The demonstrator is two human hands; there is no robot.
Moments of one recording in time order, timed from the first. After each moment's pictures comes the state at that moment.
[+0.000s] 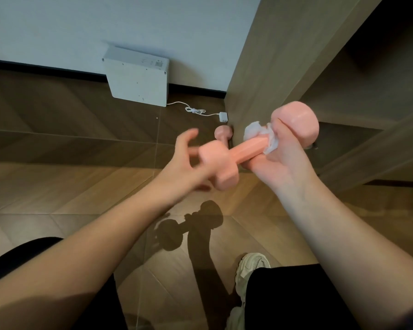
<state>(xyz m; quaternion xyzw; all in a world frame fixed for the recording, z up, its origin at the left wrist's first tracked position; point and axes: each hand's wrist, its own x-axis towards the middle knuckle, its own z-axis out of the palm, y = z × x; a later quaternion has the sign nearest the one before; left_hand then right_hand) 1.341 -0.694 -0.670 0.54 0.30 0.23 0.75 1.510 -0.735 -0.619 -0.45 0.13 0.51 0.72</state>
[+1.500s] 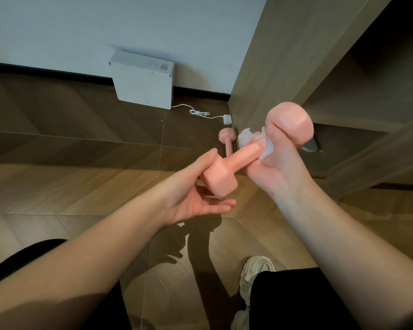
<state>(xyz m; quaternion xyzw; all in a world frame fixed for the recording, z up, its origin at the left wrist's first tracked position) 1.339 -0.702 -0.664 0.28 0.35 0.08 0.89 1.513 -0.721 -0.648 -0.44 0.11 0.55 0.70</state>
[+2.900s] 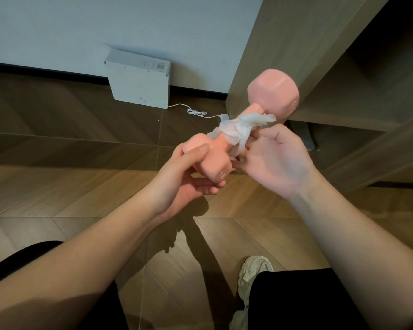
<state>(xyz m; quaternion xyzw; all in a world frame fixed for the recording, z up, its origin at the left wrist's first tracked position) 1.334 -0.696 -0.665 0.34 0.27 0.25 0.87 1.510 -0.748 -0.621 -0.44 -0.17 0.65 0.59</state>
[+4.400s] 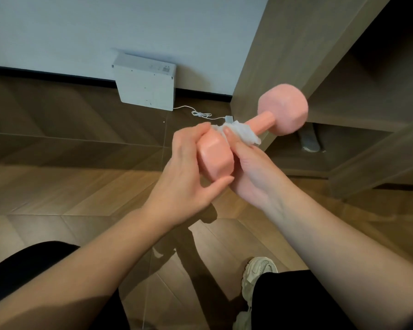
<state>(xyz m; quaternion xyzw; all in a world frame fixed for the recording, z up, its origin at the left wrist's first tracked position) 1.327 -0.707 -0.671 0.81 0.27 0.37 0.36 1.466 -0.741 -0.640 -0.48 -0.13 0.61 0.62</state>
